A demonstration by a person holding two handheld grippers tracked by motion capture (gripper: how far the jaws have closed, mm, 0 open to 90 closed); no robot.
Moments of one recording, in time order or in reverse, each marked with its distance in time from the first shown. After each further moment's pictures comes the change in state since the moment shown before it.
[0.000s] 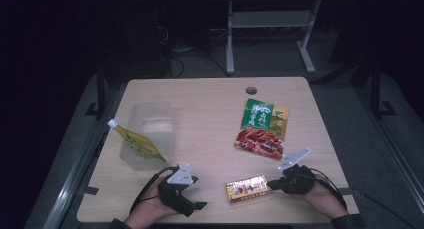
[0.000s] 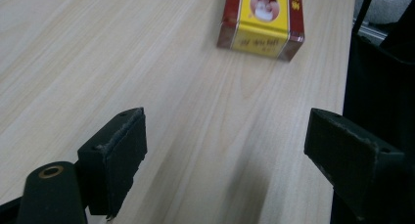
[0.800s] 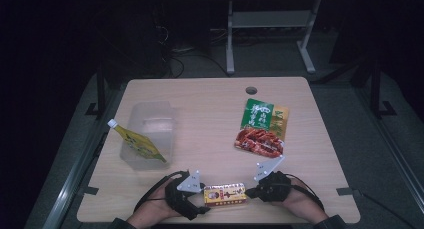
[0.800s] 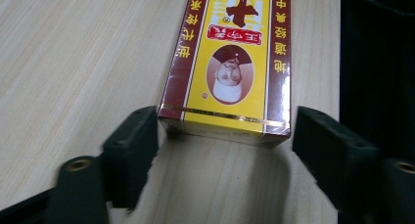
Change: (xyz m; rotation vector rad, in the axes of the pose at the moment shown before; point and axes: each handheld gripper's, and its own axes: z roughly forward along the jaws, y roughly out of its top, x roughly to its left) left arm -0.006 0.002 0.016 0.089 -0.032 0.156; right arm 0.035 0.031 0.035 -0.002 0.074 -0.169
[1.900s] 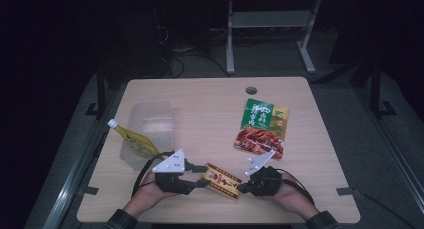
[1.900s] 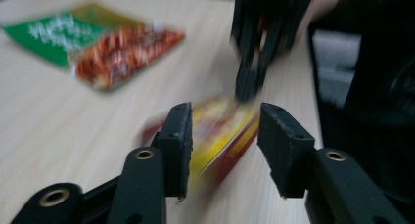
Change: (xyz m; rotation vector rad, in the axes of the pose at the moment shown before) left arm 0.028 0.024 -0.049 -0.359 -0.023 0.002; right arm -0.008 0.020 0.016 -0.019 0.014 -0.021
